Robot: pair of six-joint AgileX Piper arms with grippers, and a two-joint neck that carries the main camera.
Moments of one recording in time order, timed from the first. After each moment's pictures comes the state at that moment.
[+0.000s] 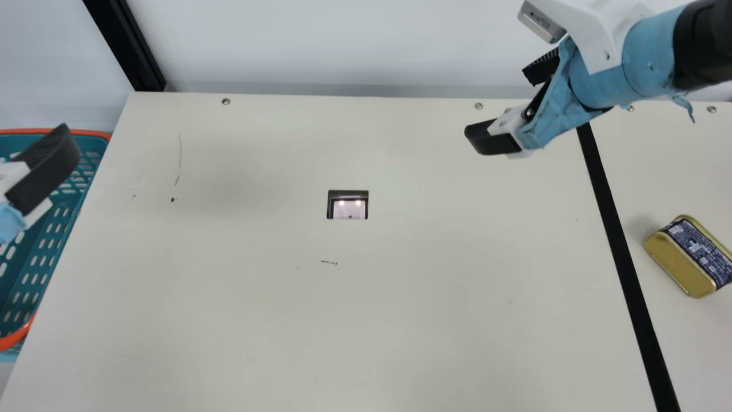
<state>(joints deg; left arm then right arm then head) 7.0 49.6 -37.6 -20.8 17.7 12.8 2.0 94.5 -85.0 19.3 49.7 -53.0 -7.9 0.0</state>
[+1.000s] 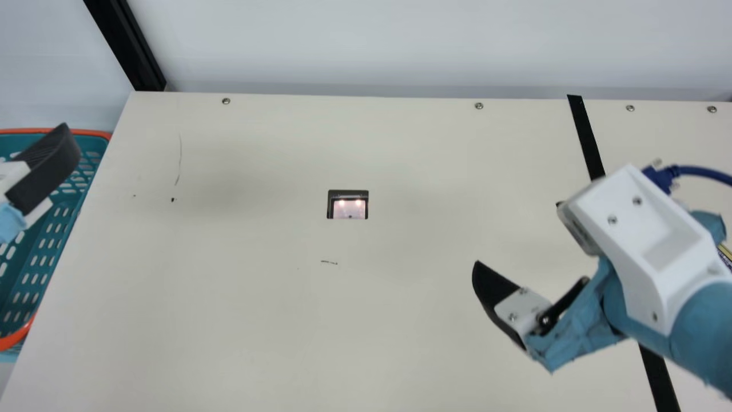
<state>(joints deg) 7.0 49.6 -37.6 -20.8 17.7 12.8 11.1 54.0 -40.5 8.1 35.1 -28.0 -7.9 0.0</state>
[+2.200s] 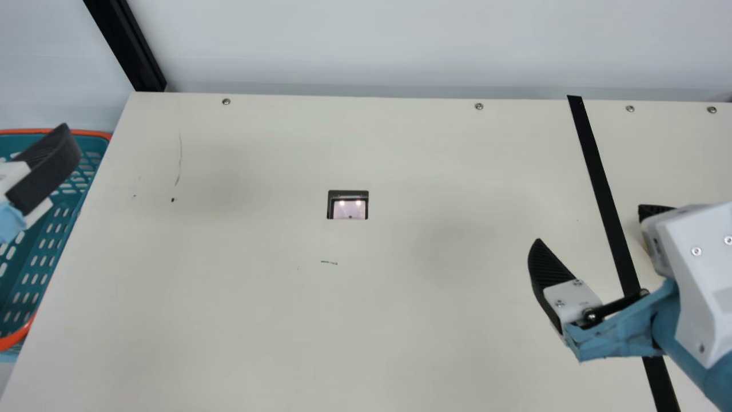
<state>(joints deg) 7.0 49.6 -37.6 -20.8 17.7 12.8 4.8 46.0 -30.3 -10.2 22.0 -6.4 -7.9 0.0</state>
